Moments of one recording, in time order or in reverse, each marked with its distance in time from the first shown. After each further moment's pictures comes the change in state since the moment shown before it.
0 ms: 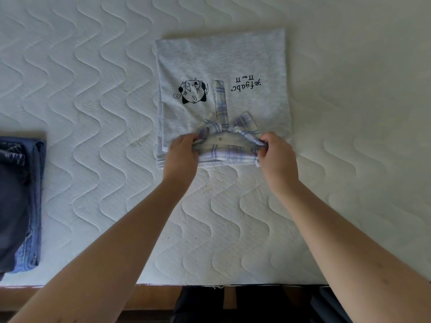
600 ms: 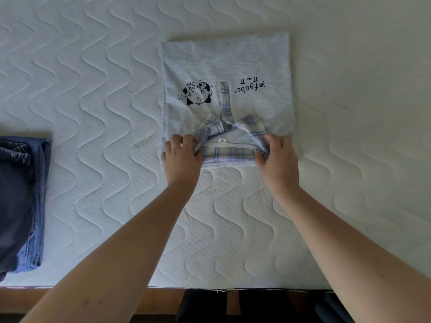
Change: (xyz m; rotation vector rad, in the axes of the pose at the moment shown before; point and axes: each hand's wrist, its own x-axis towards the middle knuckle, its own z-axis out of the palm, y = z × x) left_hand -0.005 -0.012 0.014 0.264 0.124 -0.104; right_hand -0.009 0.003 0.012 -0.097 0.093 -0.079
